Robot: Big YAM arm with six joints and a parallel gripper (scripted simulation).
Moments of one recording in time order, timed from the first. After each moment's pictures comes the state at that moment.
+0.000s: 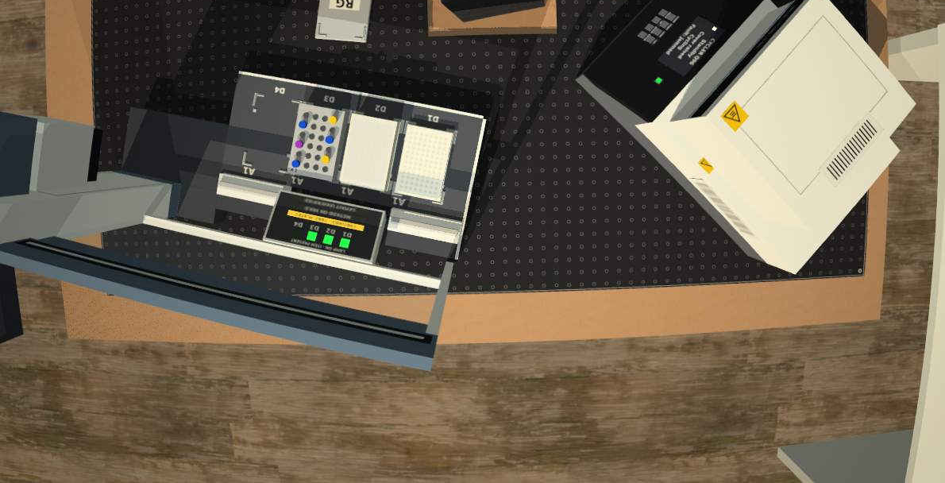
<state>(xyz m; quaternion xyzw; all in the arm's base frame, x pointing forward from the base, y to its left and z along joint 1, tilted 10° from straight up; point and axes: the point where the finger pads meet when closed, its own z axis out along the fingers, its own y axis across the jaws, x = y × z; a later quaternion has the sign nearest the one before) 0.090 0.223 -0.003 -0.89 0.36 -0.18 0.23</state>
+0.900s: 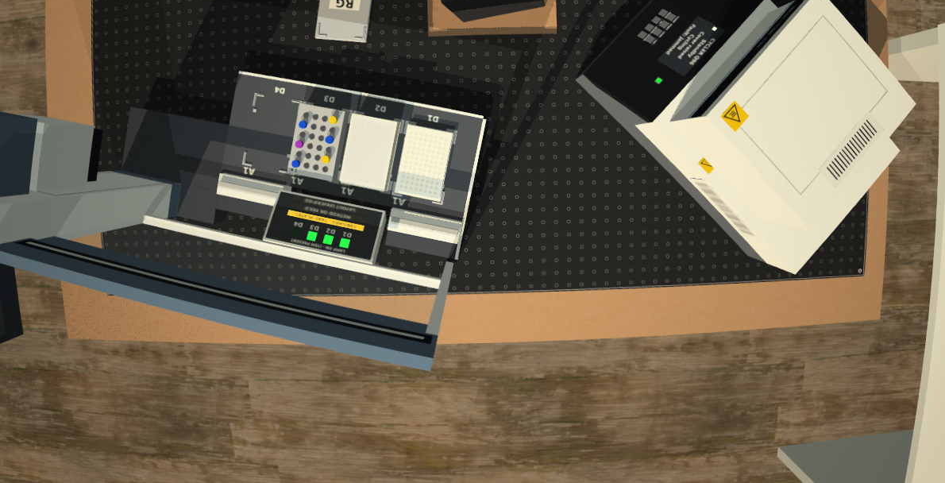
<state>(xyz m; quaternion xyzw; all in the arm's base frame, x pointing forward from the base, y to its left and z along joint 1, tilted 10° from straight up) 0.090 0.225 -0.002 -0.89 0.36 -0.18 0.23</state>
